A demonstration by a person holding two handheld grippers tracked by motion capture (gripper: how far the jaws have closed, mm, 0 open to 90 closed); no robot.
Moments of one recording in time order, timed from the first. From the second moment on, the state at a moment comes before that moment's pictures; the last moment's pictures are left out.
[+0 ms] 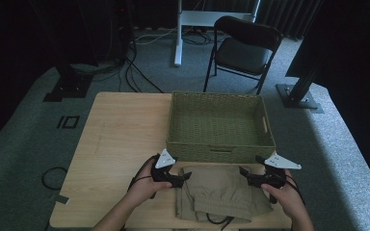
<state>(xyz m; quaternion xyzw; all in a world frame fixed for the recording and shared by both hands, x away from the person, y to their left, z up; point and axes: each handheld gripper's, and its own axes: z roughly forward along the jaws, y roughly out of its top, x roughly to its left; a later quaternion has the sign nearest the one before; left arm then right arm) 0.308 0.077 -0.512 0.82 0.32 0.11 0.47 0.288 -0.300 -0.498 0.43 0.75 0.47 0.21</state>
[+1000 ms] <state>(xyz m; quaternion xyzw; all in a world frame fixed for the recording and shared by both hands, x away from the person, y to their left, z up) 0.309 0.054 -0.552 0.84 0.35 0.08 0.40 0.291 -0.294 -0.553 0.47 0.78 0.38 0.17</state>
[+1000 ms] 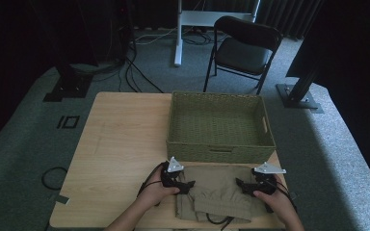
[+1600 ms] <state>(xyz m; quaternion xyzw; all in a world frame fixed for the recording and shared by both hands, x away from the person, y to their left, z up) 0.305 0.039 -0.552 0.84 0.35 0.10 0.41 0.283 -0.281 -0.551 0.43 0.81 0.37 0.16</state>
